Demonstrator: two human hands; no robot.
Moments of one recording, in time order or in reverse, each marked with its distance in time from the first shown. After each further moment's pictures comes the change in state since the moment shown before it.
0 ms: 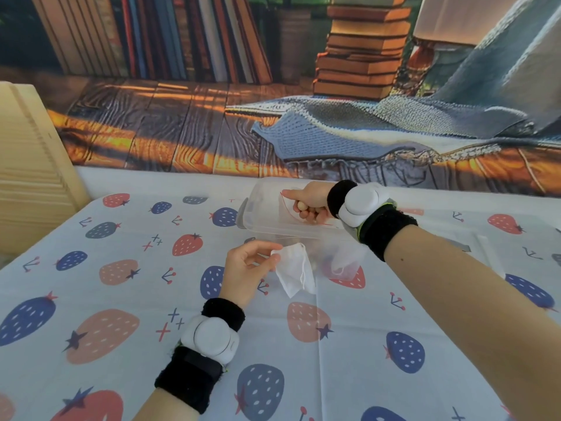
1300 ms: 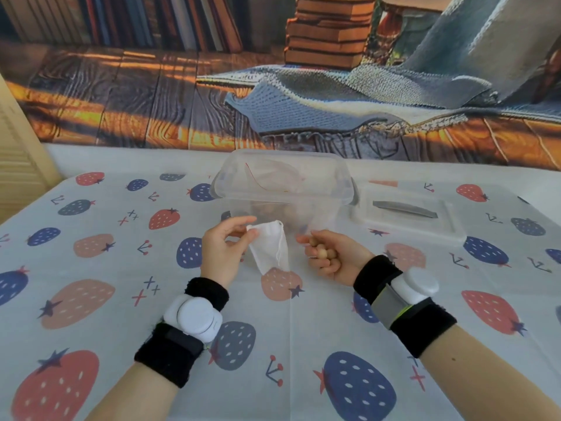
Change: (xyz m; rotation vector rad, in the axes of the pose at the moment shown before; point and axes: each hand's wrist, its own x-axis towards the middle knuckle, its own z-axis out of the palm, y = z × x) left_hand -0.023 -0.008 0.014 0.141 0.125 0.079; right_hand -0.079 0.153 0.051 1.047 -0.245 -0.021
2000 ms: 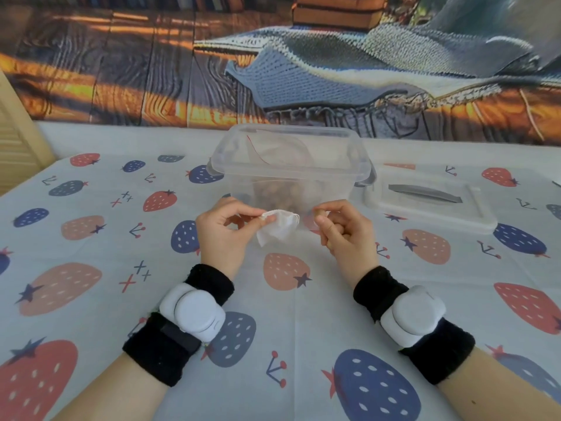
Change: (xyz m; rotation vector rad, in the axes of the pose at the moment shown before) left_hand -0.008 -0.002 0.011 -0.015 0.111 0.287; right_hand 0.008 0.034 0.007 -0.493 0.318 -0.993
